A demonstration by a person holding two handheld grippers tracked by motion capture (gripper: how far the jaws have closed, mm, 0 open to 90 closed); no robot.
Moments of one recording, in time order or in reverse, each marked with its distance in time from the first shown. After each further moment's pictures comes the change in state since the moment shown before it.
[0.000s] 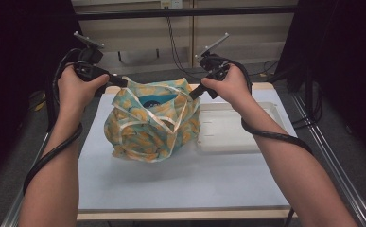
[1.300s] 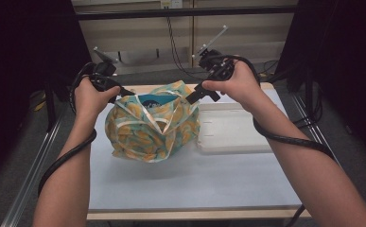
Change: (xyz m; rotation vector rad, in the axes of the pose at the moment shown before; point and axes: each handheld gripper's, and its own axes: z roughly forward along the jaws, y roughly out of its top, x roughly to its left) left arm 0.010 -0.013 0.039 0.110 0.022 -0.035; right arm 0.037 -0.002 -0.029 0.008 -0.018 -0.245
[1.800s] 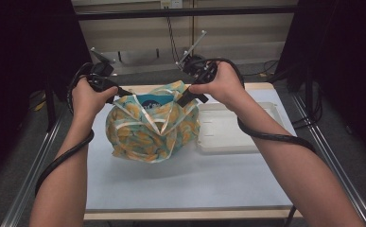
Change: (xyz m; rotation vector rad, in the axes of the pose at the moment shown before) left arm 0.004 -0.003 -0.004 -0.003 -0.001 0.005; right arm 0.010 0.019 0.027 0.080 -0.005 -0.088
